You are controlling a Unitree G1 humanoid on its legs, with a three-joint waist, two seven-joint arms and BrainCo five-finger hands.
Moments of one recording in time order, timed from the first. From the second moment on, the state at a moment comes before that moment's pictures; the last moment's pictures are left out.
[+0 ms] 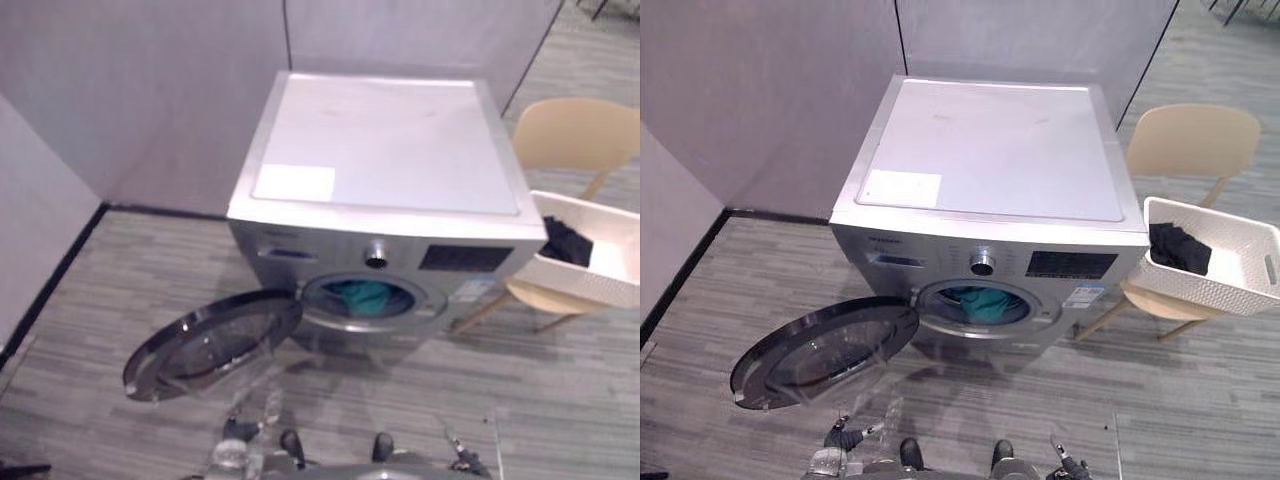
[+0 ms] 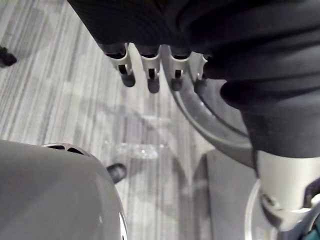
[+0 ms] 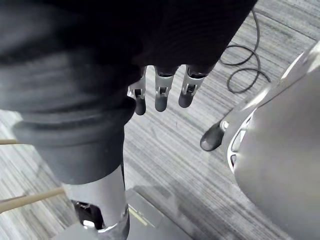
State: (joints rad) left arm 0.03 0.02 0.21 1.07 0.22 -0.04 0.22; right arm 0.11 0.01 -0.40 1.11 0.66 -0.14 -0.09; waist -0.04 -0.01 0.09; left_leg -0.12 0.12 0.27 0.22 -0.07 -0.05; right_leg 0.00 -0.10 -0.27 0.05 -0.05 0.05
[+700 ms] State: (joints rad) left arm 0.04 0.04 0.23 1.13 0.15 -0.07 0.20; right arm 0.07 0.00 -0.34 1.08 0.57 -0.14 -0.08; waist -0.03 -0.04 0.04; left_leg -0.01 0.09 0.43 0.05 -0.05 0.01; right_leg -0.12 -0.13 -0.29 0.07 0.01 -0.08
